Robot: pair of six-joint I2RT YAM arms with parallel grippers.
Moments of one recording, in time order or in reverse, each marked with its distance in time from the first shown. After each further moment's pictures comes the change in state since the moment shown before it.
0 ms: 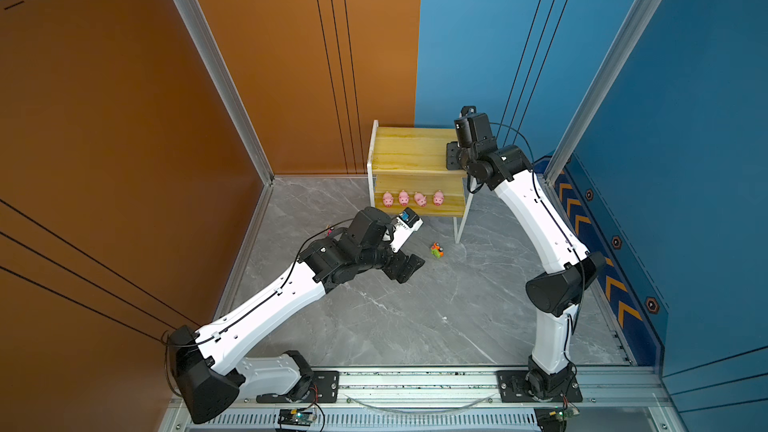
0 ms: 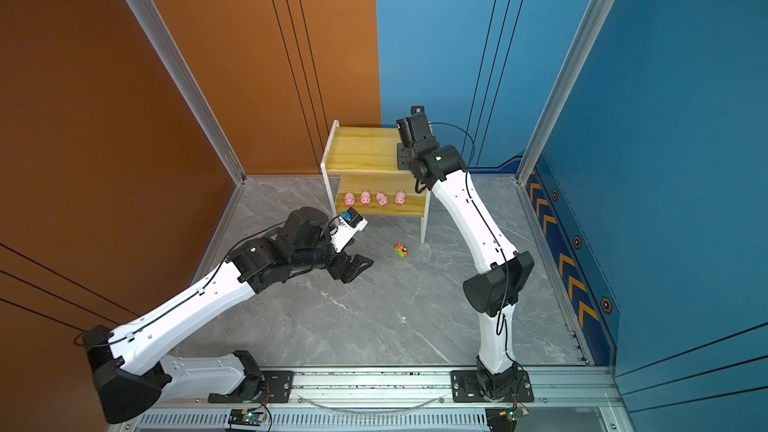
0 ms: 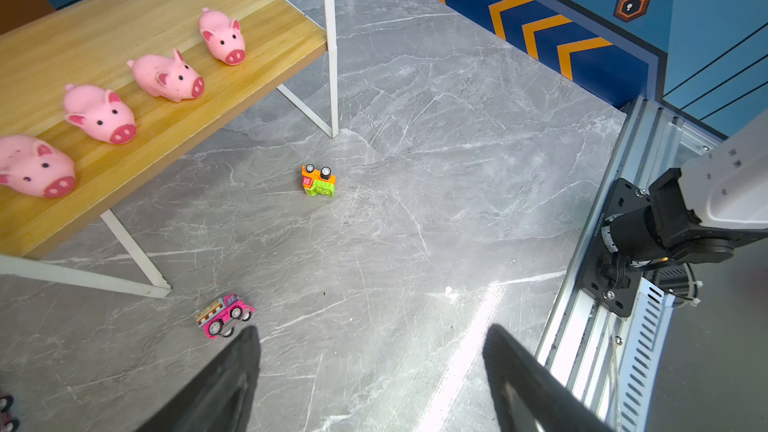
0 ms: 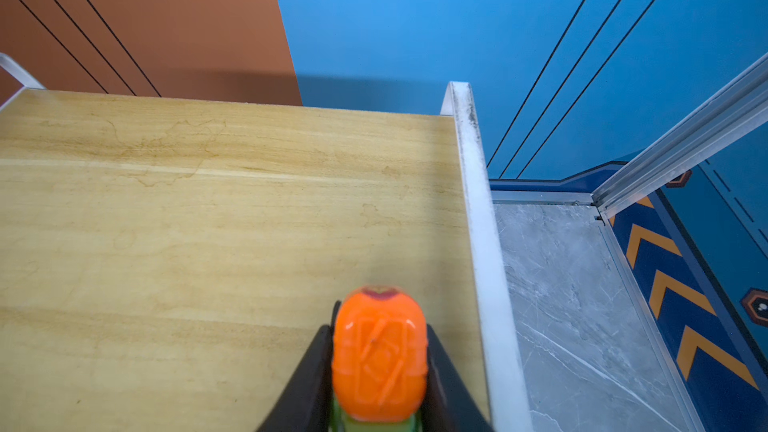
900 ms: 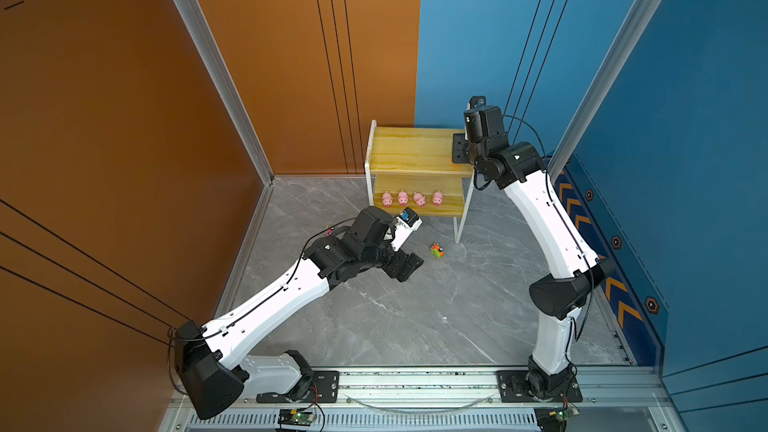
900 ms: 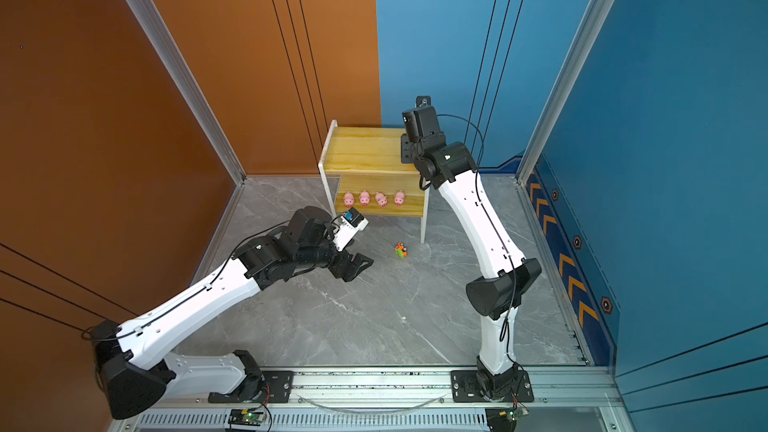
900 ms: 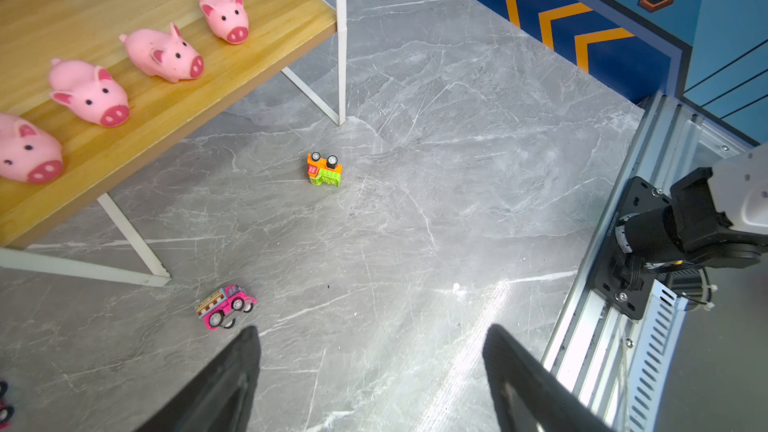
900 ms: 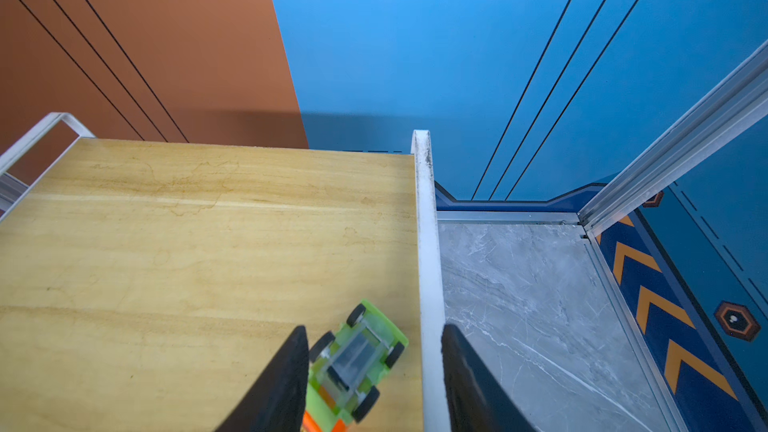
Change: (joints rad) left arm 0.021 0.032 -0.006 0.000 0.000 -0.011; right arm 0.018 -0.047 0.038 -0.016 0.018 -0.021
